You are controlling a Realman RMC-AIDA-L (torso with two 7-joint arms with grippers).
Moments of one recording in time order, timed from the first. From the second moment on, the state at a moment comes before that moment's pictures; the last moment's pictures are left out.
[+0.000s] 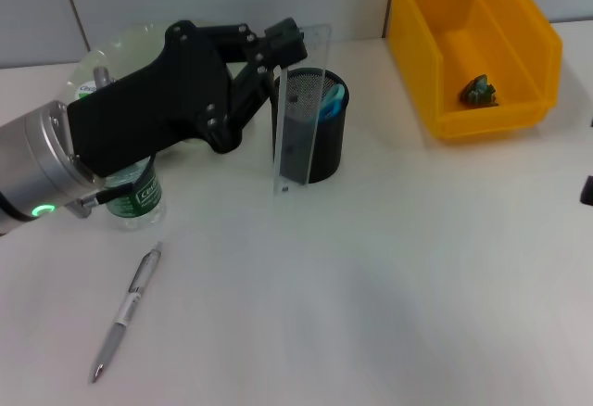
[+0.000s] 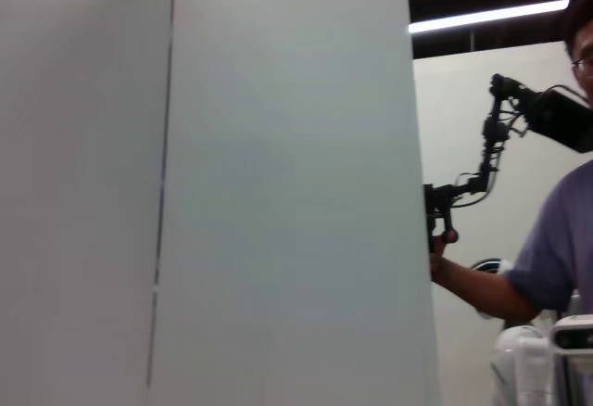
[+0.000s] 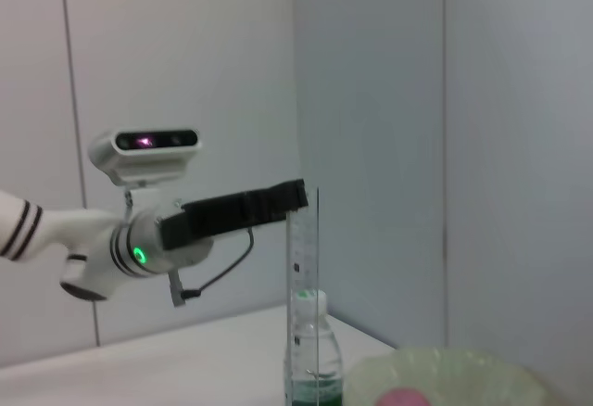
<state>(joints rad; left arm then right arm) -0.54 -2.01 1.54 0.56 0.78 1.56 -0.96 0.22 2.05 -0.42 -1.17 -1.75 -2.07 1.45</state>
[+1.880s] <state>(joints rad) -0.55 -2.06 1.52 0.53 0.93 1.59 -0.96 0.53 2.08 -0.79 -0.96 -1.83 -1.86 1.43</state>
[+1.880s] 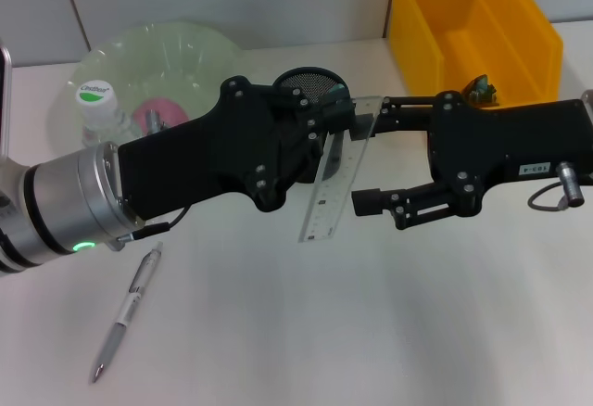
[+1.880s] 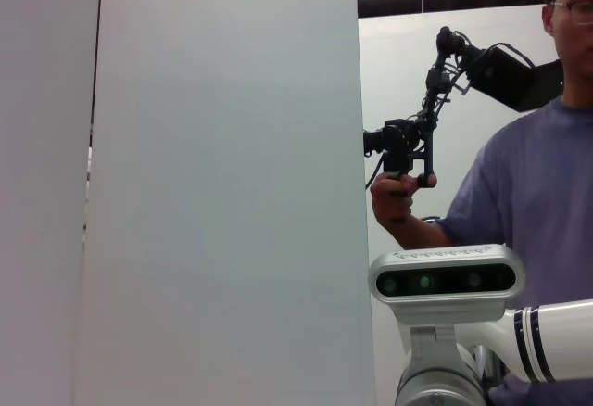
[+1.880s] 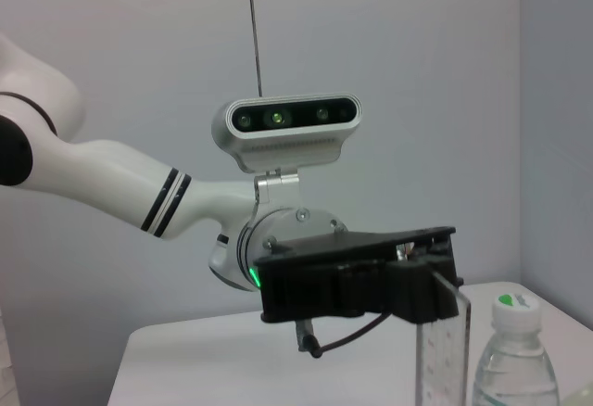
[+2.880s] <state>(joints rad) -0.55 -2.06 1.52 0.53 0.93 1.62 -0.97 0.56 2.08 -0.79 -0.96 -1.83 -1.85 1.44</state>
